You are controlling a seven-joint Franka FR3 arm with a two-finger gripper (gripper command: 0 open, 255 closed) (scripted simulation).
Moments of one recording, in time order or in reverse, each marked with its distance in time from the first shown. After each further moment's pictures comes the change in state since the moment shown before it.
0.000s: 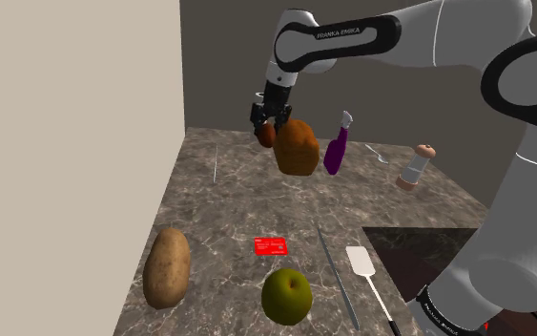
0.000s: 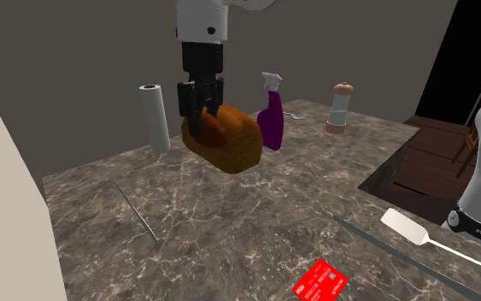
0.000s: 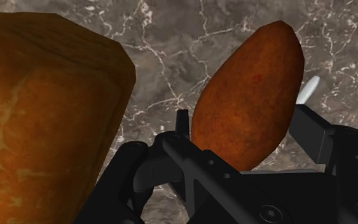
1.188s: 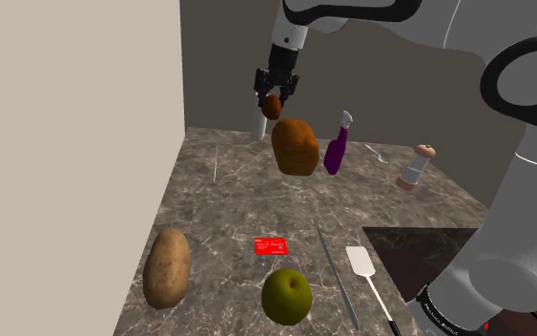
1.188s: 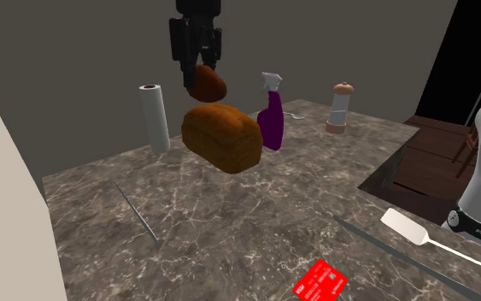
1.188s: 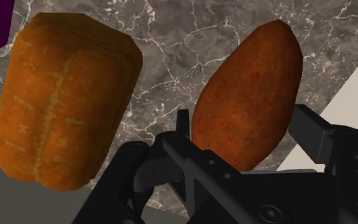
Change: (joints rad) arm 0.001 0.003 0.000 0.248 -0.005 -0.244 0.018
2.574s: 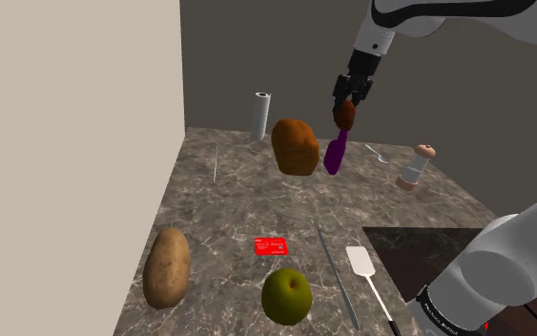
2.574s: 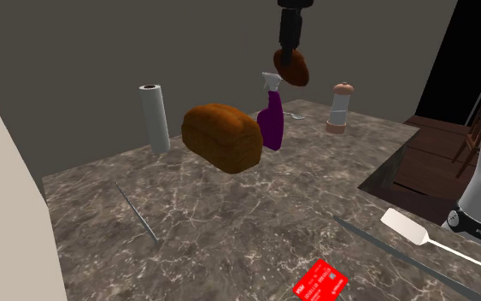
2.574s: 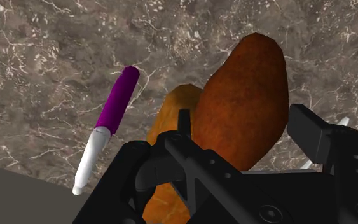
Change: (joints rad) arm -0.154 -0.473 -0.155 -0.502 0.017 0.003 -0.307
